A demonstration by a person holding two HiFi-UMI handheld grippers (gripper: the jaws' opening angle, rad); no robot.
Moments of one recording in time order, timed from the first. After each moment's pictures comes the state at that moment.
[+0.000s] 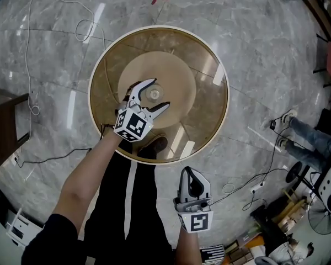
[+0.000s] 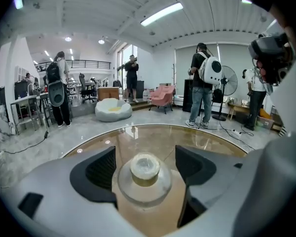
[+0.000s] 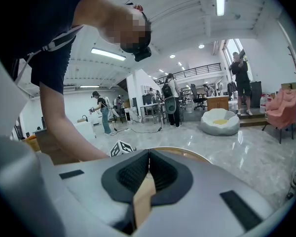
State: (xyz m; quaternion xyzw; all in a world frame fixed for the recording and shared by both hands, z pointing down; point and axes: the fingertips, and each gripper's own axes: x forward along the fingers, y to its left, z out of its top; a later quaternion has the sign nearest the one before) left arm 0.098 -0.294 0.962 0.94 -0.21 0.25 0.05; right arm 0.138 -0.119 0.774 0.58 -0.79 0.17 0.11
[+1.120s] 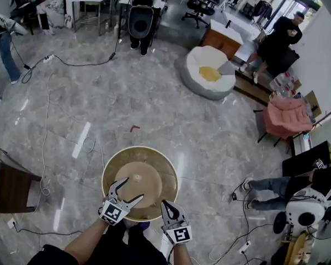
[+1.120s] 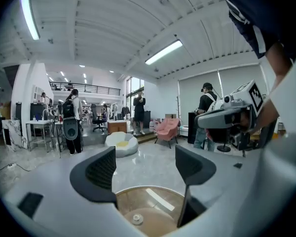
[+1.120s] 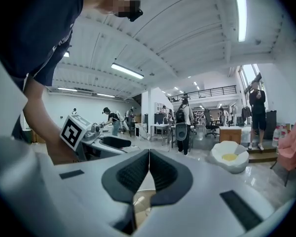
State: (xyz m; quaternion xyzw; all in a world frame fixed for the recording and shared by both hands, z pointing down) left arm 0.035 -0.205 0.492 0.96 -0.27 0.12 0.02; right arm 0.128 -0.135 0.454 0.54 -0.84 0.04 0.07
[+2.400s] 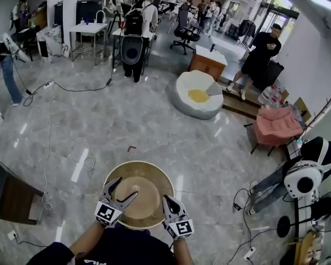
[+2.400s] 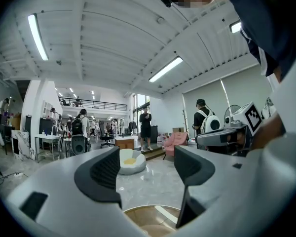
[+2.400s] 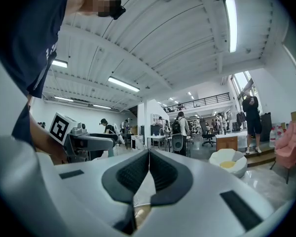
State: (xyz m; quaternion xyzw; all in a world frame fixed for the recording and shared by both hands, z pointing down) left arm 0.014 -0.146 0.358 0.94 -0.33 0.03 -0.02; right arm 0.152 -0.083 0.362 0.56 -0.83 0.03 0.01
